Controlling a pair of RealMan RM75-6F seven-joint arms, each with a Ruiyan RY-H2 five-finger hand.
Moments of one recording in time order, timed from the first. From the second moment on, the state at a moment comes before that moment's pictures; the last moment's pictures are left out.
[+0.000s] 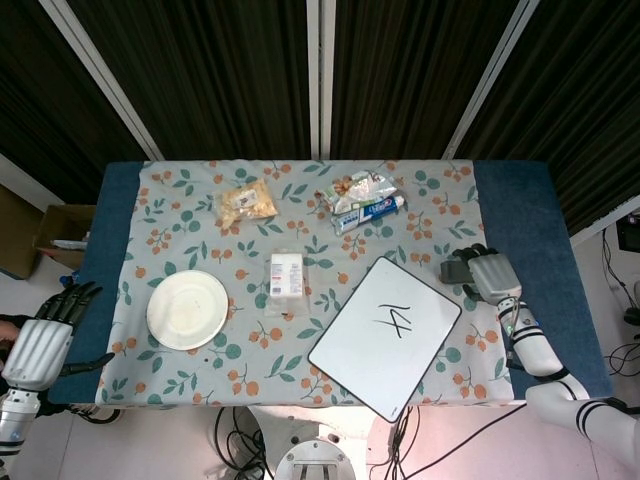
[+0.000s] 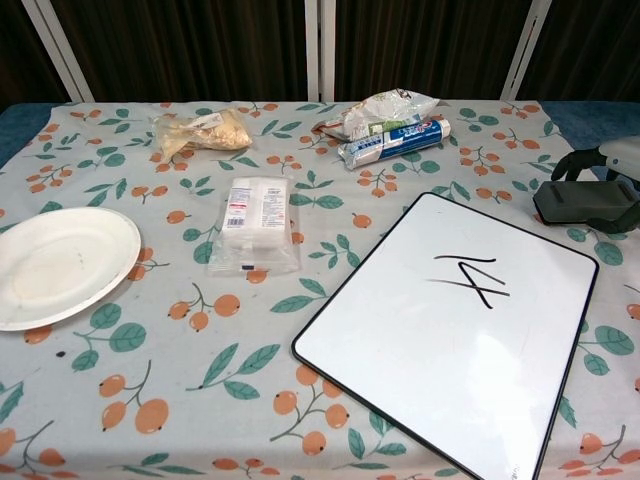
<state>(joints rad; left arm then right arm) -0.09 -1.19 0.04 -1.39 1.65 1.53 -0.10 0.54 -1.53 0.11 -1.01 -1.35 0.90 -0.02</state>
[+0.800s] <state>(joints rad) -0.09 -1.19 0.04 -1.38 1.65 1.54 -0.11 0.54 -1.55 0.11 -0.99 -1.40 1.01 0.05</state>
